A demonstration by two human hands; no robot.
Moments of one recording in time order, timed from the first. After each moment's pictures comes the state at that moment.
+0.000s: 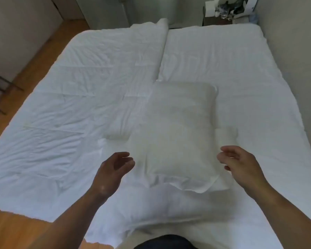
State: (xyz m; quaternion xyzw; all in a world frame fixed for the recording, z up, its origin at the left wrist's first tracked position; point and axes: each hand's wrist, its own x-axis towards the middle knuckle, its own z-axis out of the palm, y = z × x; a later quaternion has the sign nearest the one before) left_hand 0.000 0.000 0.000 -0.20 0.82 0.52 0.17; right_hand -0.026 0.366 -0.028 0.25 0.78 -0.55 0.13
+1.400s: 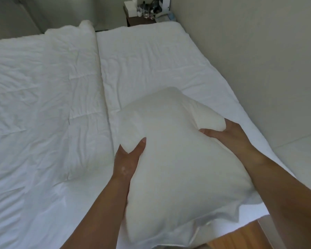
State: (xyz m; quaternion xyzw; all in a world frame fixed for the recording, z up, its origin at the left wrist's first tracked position) left_hand -0.145 0.065 -0.049 -0.12 0.75 0.62 0.21; right_hand -0.075 0.342 0.012 0.33 0.77 -0.55 0.00
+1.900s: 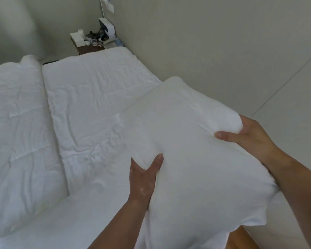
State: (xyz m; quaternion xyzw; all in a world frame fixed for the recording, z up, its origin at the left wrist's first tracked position) left_hand -0.037 0.250 -0.016 -0.01 0.71 0.66 0.24; right_hand 0.075 0.503 0.088 0.35 0.79 -0.49 -0.12
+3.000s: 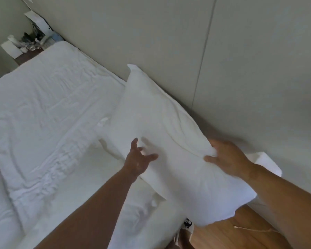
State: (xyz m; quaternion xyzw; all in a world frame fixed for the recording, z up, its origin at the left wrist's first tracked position) left_hand -0.014 0.553 -0.120 0.11 0.82 0.34 0.44; right_hand 0.228 0.746 -0.118 0.37 0.86 -0.35 0.06
